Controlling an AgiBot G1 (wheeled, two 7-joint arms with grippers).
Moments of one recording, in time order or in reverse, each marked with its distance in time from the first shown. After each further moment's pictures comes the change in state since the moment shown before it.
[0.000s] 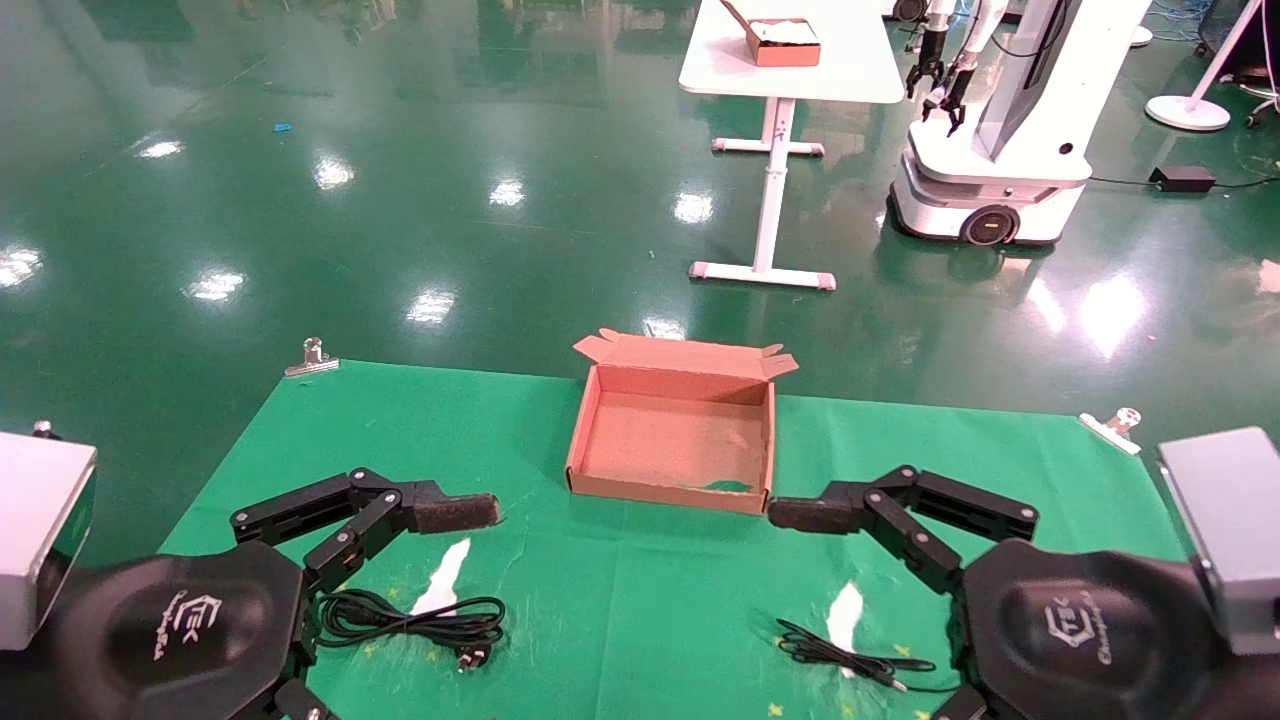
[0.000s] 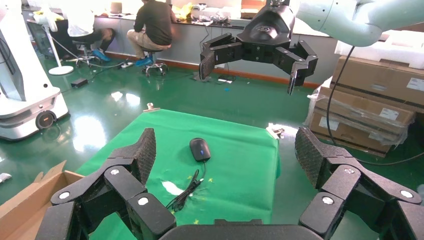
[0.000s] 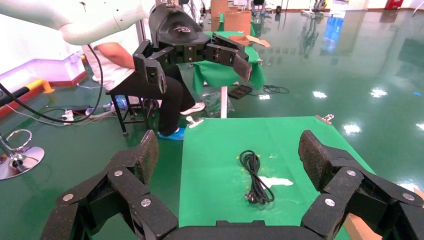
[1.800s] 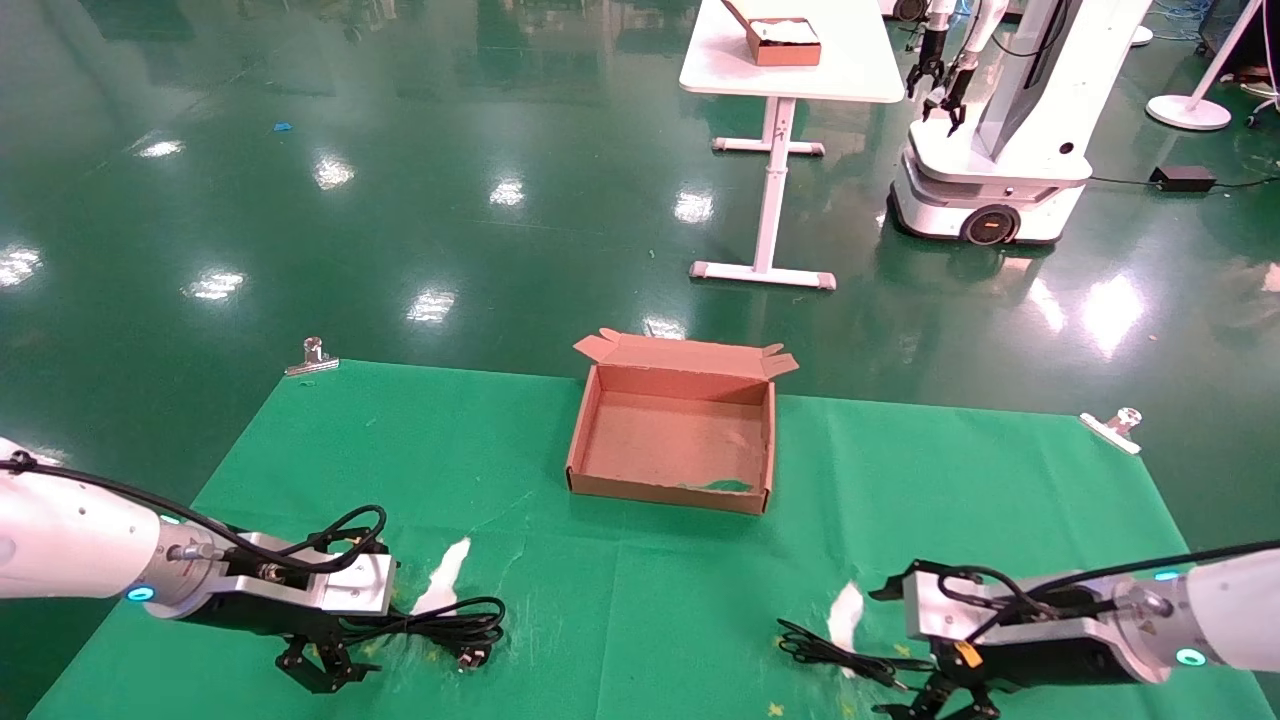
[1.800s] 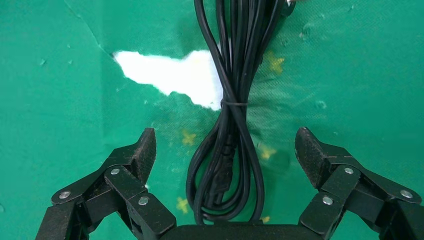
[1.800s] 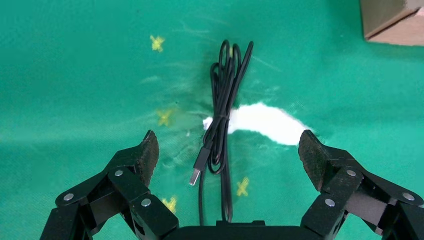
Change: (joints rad) left arm -0.610 0.504 0.509 1.144 1.055 -0.297 0.727; right arm 0.477 -0.397 -0.406 -1.125 -0.812 0.171 -0.750
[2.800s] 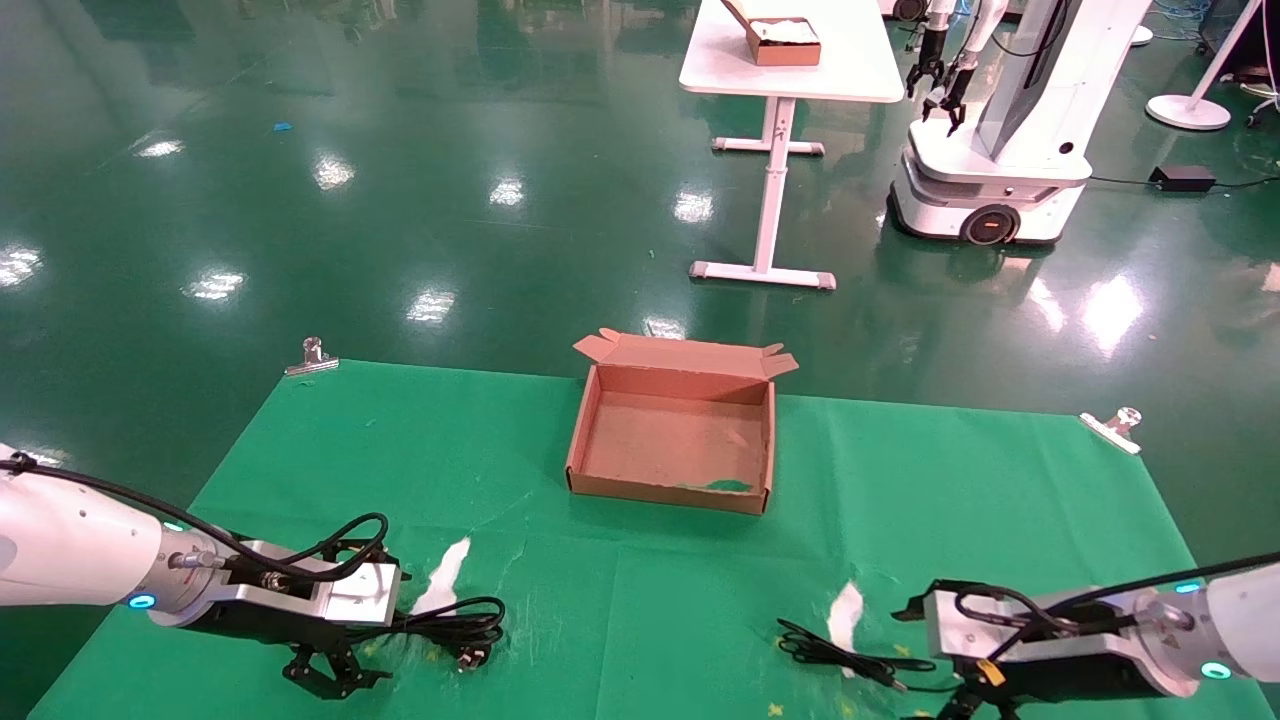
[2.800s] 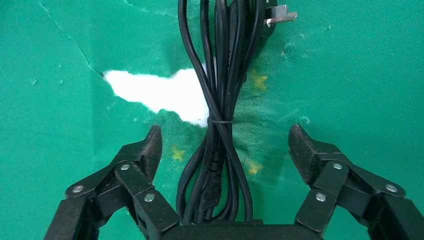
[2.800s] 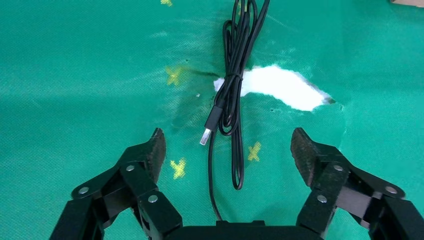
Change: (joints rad) left arm -0.026 0.030 -0.002 0.103 -0.003 0.000 0.088; right arm 0.041 -0.019 -0.027 -0.121 -0.043 0.021 -0.081
